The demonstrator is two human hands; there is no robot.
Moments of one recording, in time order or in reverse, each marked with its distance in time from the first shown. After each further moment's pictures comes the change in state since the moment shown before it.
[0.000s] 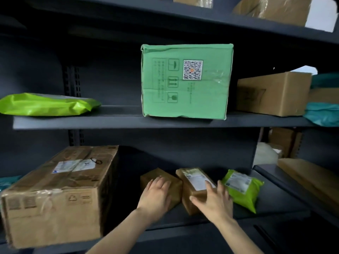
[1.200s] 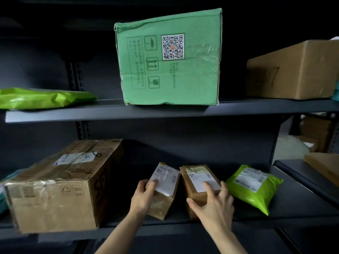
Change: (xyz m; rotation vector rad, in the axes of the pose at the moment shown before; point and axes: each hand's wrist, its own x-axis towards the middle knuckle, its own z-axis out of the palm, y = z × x) left_hand -0.011 0.005 0.013 -1.163 0.203 -0.806; right_hand -0.006 0.009 0.034 0.164 0.111 -0.057
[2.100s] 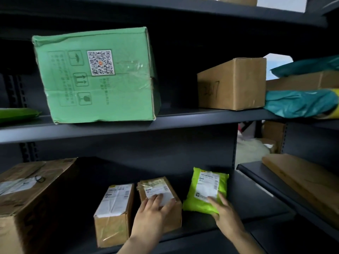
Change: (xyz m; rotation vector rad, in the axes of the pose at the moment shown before) left_hand -0.029 0.016 0.114 1.346 -0.185 0.945; right_hand 0.073 0.169 -0.014 0.028 -0.097 -0.106
